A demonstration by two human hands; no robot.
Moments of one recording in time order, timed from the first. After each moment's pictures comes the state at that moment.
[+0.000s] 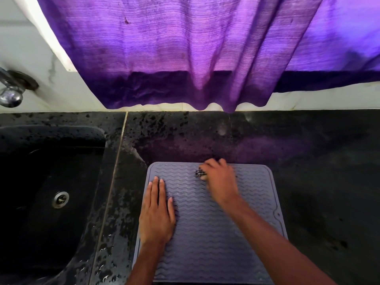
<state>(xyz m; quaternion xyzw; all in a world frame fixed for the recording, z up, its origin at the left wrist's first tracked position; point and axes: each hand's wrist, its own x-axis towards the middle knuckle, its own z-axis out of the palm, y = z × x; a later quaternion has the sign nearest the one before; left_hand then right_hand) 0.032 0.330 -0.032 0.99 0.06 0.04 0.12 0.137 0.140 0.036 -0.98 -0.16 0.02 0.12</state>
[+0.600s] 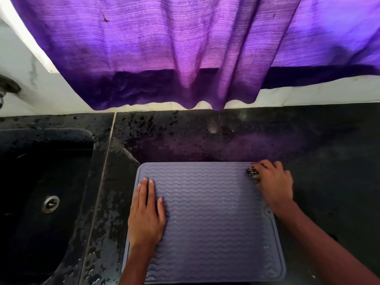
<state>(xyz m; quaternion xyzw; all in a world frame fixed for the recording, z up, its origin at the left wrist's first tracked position) 0.031 0.333 -0.039 0.98 0.07 0.08 0.17 0.128 -0.013 0.036 -1.00 0.01 0.04 -0.01</state>
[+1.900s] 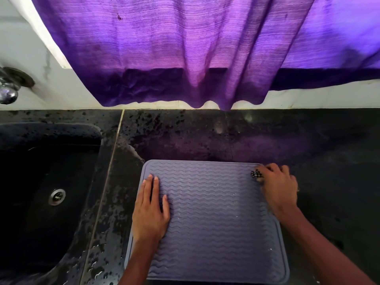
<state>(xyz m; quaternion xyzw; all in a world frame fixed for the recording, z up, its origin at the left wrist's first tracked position) 0.032 0.331 -0.037 0.98 0.08 0.08 0.17 0.120 -0.002 0.040 -1.00 0.02 0.01 0.00</state>
